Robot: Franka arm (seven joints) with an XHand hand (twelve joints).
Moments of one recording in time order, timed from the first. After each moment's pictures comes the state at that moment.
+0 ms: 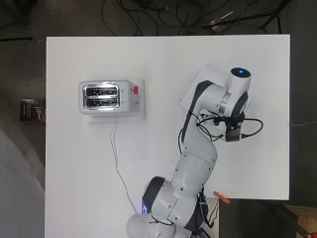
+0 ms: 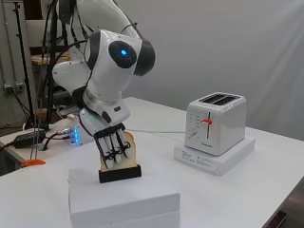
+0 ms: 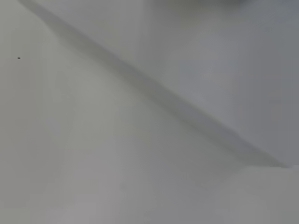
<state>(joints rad) -0.25 0.41 -0.24 -1.63 -0.21 1.41 -1.41</state>
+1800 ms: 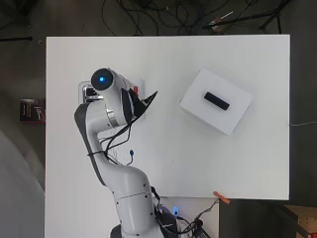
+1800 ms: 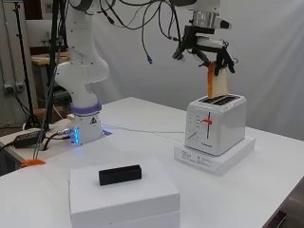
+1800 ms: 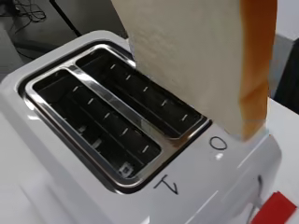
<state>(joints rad) -0.11 0.06 0.37 -1.71 -0.09 1.67 -1.38</state>
